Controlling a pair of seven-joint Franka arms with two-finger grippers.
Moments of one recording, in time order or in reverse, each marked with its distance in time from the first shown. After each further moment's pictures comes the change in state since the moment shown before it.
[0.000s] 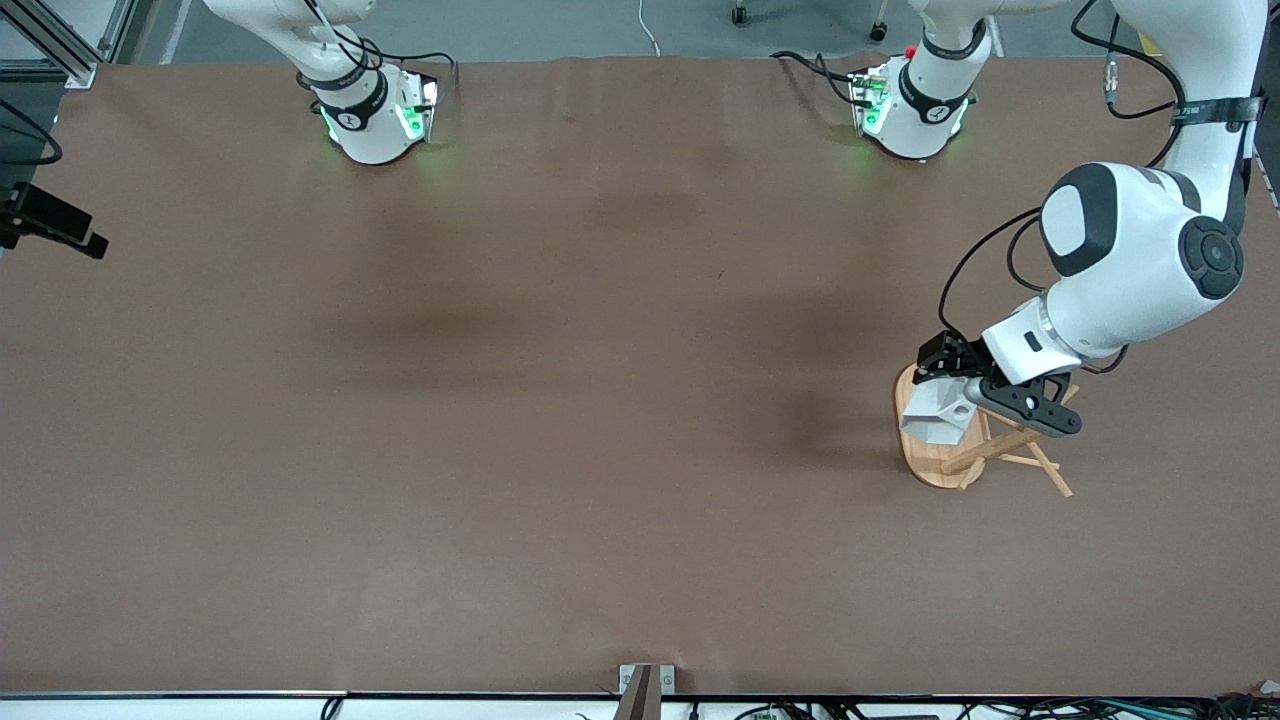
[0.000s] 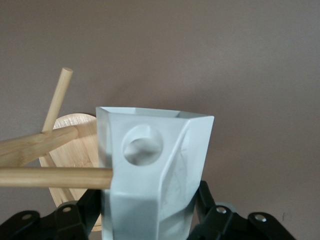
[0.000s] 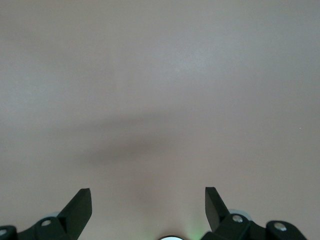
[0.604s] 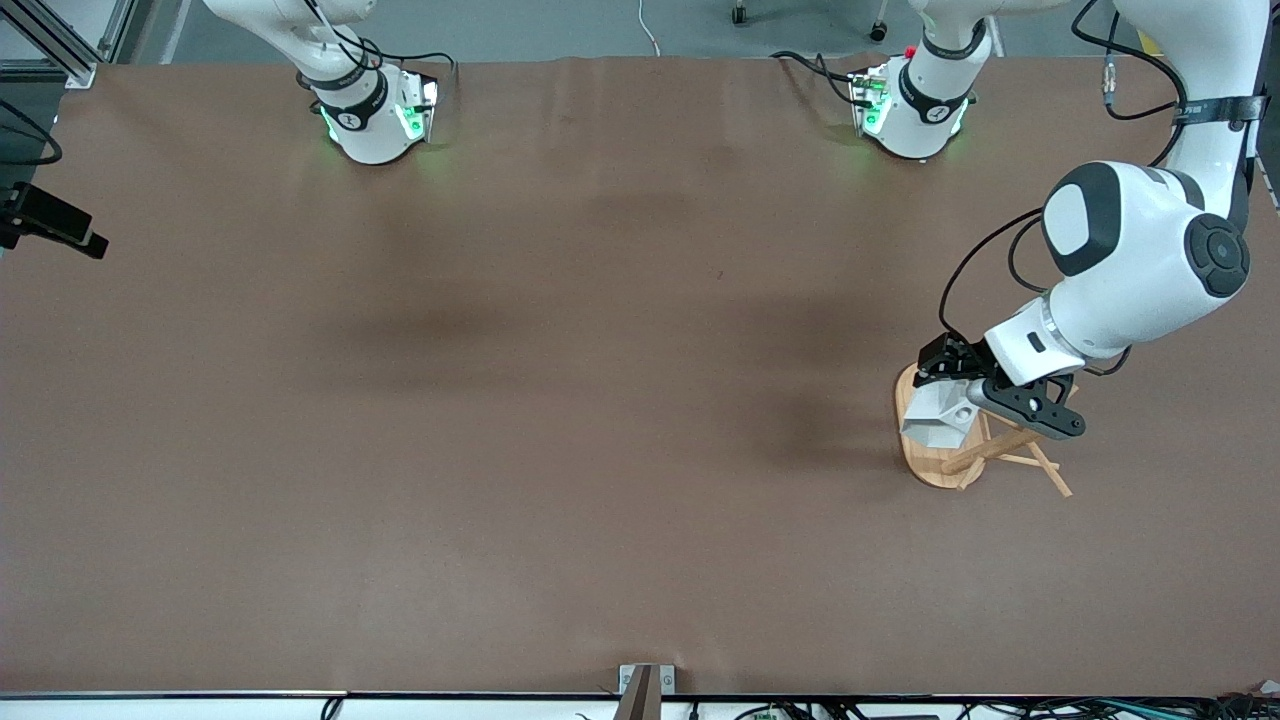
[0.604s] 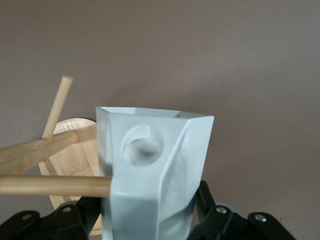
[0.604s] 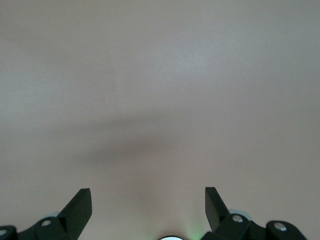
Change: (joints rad) left arm -0.001 0.006 0.001 0.012 -0.015 0.000 0.000; right arm 0.000 0.000 0.000 0.000 0.000 0.000 0.000
